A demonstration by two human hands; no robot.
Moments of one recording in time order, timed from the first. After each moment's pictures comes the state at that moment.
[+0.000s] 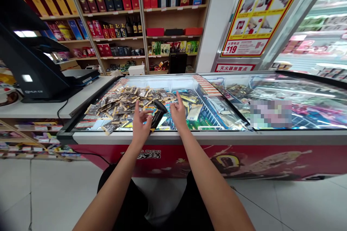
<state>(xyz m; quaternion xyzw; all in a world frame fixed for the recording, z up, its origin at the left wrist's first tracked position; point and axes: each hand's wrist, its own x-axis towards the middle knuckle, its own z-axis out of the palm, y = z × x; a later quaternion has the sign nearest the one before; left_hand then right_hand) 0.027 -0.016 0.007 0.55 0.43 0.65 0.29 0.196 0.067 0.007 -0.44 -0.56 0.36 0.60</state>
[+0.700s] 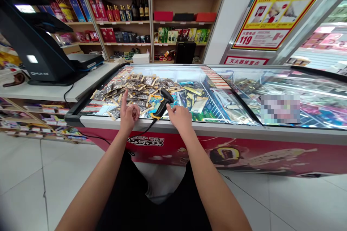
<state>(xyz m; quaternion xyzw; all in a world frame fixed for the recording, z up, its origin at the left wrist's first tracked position) -0.045 -0.026 -0.008 0.47 0.35 0.71 0.39 0.188 0.018 -0.007 -0.62 -0.67 0.16 0.38</state>
